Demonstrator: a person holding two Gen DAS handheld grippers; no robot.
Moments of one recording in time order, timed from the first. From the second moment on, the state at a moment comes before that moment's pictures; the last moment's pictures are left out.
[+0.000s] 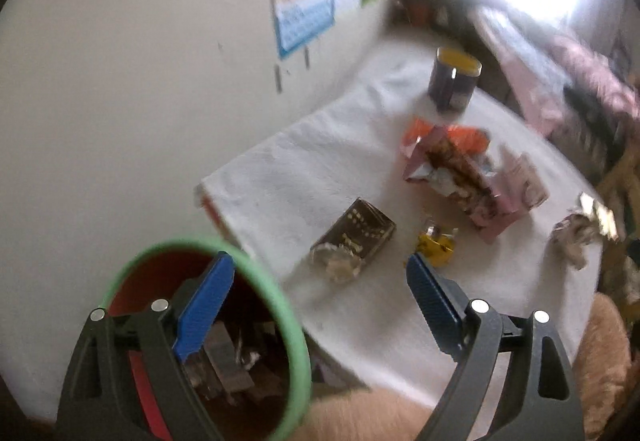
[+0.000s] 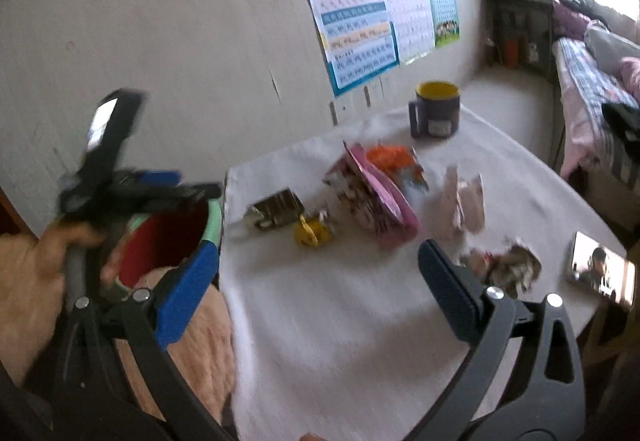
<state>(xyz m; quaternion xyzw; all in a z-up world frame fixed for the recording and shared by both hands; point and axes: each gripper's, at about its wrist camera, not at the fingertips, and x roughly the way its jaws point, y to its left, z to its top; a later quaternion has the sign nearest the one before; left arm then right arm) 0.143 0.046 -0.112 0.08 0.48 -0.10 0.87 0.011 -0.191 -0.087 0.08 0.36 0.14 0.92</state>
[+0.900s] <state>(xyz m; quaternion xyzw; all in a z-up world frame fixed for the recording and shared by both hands) 0.195 -0.019 -0.189 0.16 0.61 -0.14 0.77 0.008 -0.223 -0.130 0.16 0.44 0.17 0.87</state>
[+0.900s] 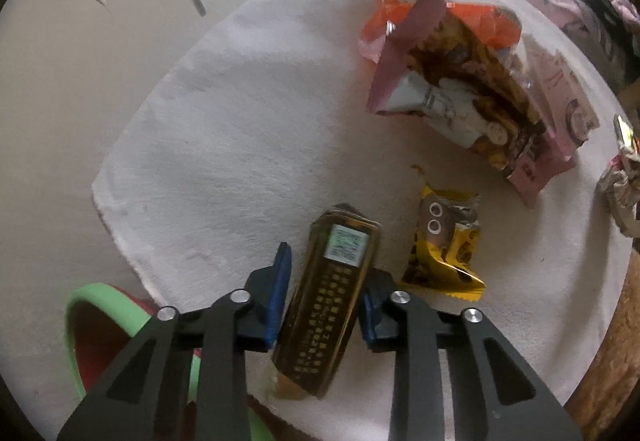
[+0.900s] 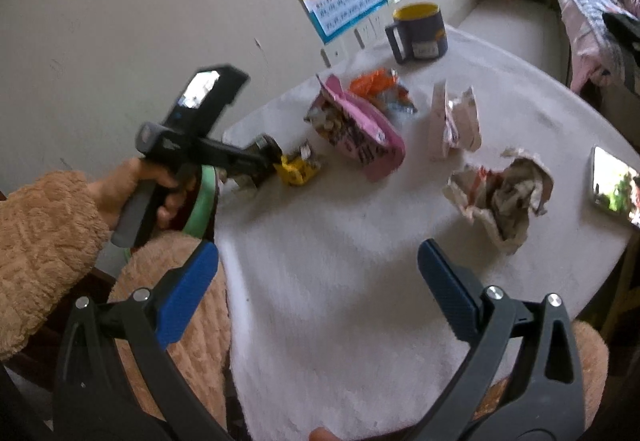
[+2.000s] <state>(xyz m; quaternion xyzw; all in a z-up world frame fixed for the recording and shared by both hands) 0.047 0.065 -0.141 -0.20 0.48 -0.14 0.84 0.180 -0.120 -0.199 0.13 0.58 0.10 0.80</state>
